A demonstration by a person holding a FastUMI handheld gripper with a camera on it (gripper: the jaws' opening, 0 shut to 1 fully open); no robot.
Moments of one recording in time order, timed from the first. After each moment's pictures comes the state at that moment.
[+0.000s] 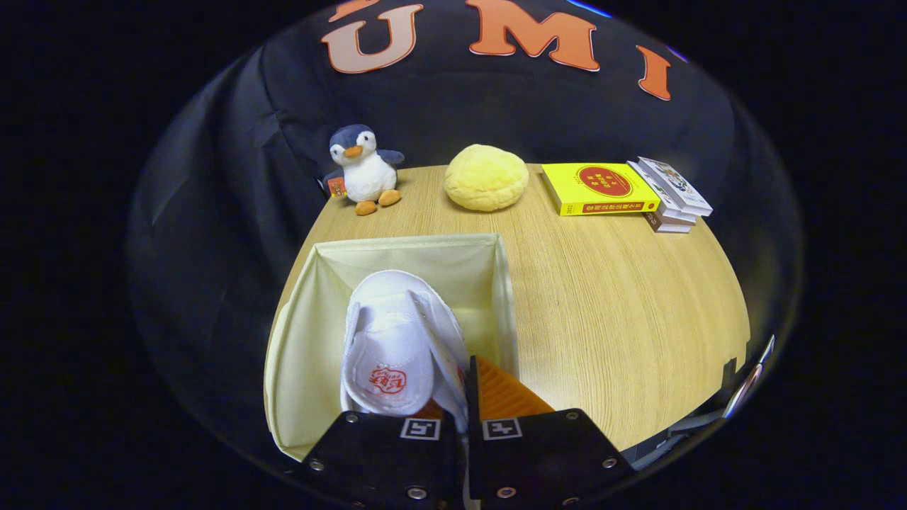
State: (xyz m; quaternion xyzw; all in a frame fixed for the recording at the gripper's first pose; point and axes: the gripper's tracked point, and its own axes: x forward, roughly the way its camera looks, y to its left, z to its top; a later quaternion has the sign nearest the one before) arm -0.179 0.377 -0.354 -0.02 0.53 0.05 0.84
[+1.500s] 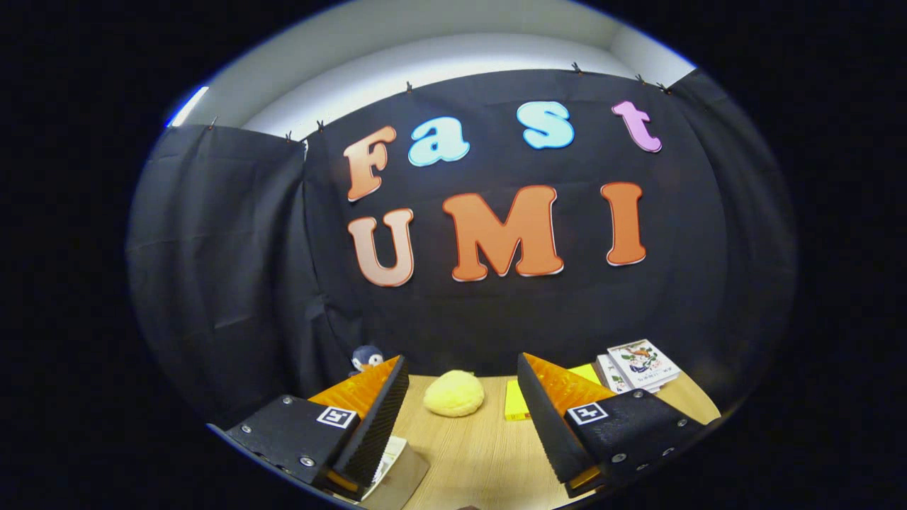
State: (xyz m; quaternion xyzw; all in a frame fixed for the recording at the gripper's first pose) arm -0.040 0.196 -0.054 0.06 0.12 0.13 0.98
